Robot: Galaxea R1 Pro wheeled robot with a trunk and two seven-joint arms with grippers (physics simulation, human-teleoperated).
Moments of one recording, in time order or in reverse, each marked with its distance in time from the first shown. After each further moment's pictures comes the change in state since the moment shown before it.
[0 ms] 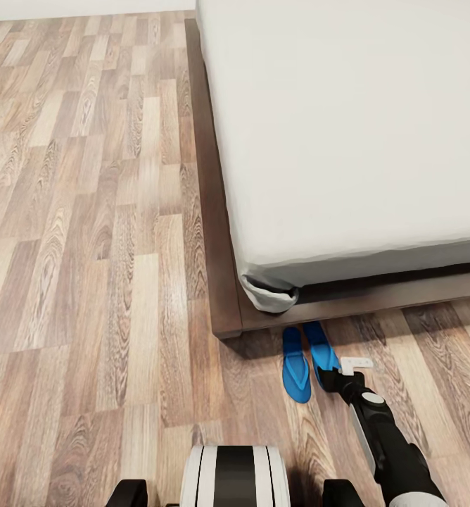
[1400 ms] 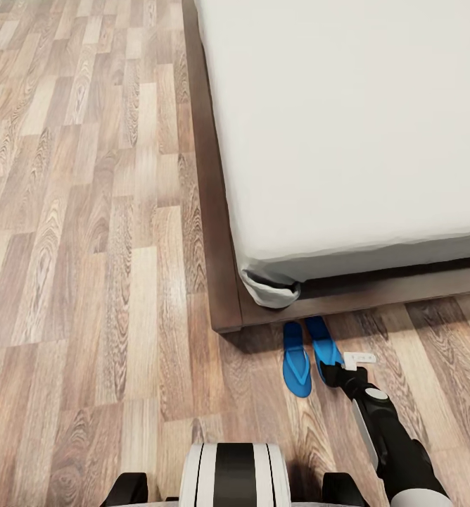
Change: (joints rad) left arm 0.000 0.001 0.000 0.000 -0.001 0.000 -0.002; right arm -0.009 -0.010 -0.004 -0.023 -0.013 0.001 0.002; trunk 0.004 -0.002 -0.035
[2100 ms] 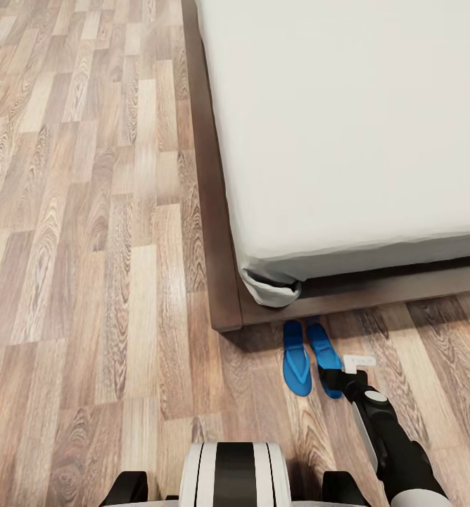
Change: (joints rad) left arm 0.000 0.000 0.000 0.000 0.000 0.000 0.000; right arm 0.000 0.000 -0.004 0.027 0.011 -0.001 -0.002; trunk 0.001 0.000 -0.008
